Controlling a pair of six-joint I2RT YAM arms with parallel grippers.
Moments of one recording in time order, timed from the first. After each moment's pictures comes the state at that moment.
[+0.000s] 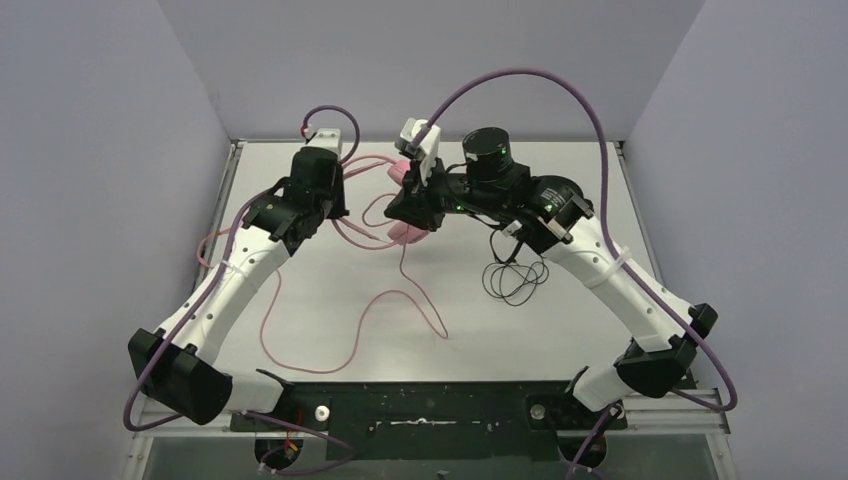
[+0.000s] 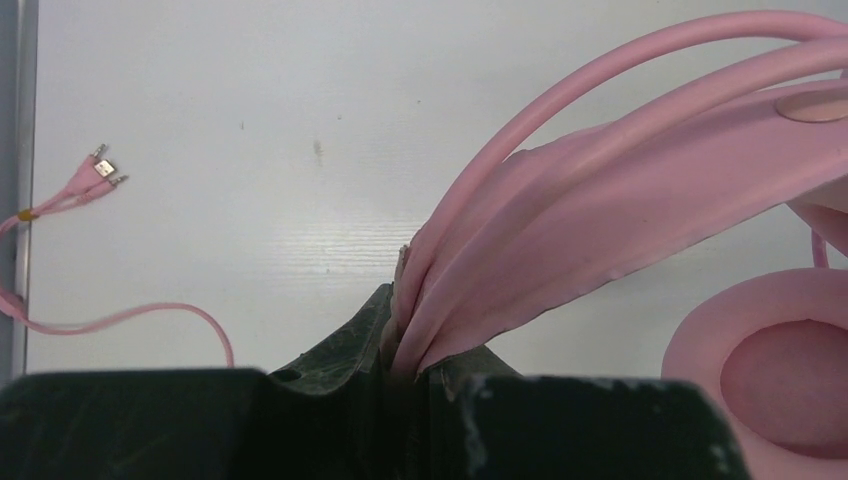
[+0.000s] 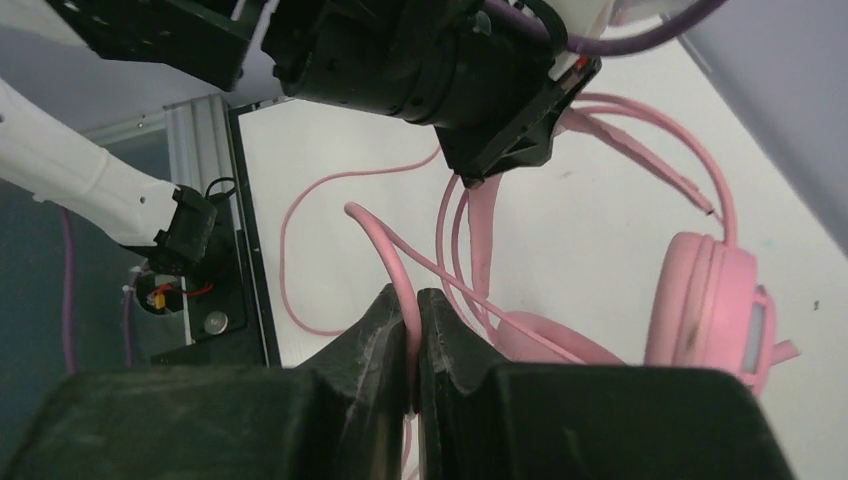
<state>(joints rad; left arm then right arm) -0.46 1.35 1.36 -0.63 -0.34 -0.25 0.84 1.50 1.85 -0.67 -0.44 -0.12</state>
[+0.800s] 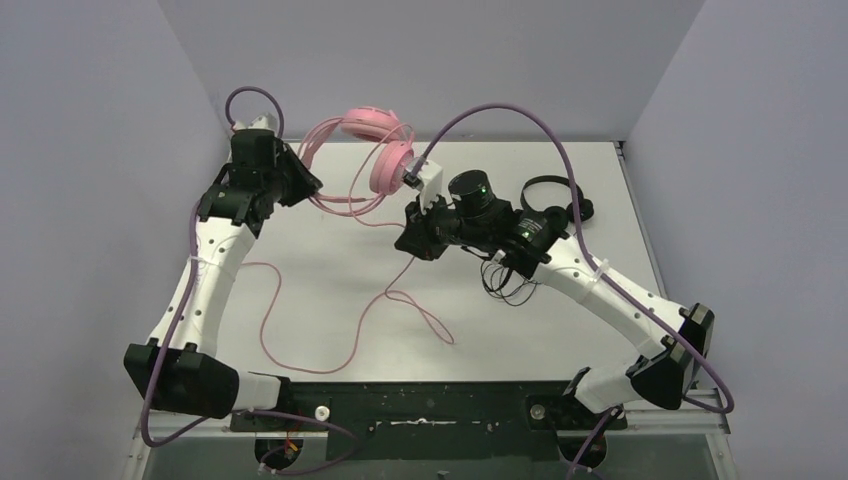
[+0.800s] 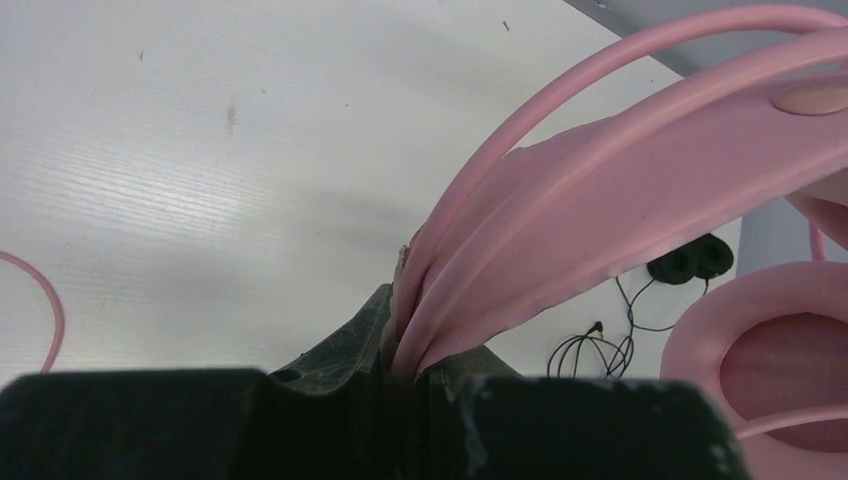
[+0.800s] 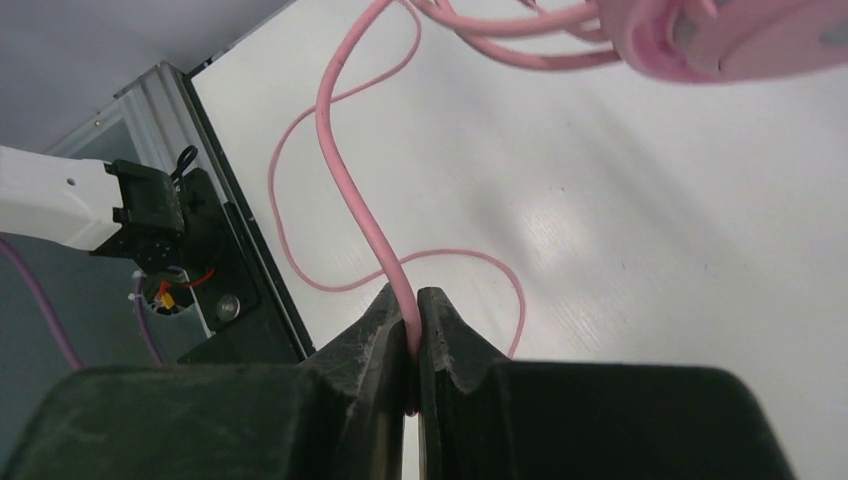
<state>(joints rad) -0.17 1.35 1.42 -0.67 0.02 -0.63 0.87 1.44 1.46 -0.50 -0.28 0.14</state>
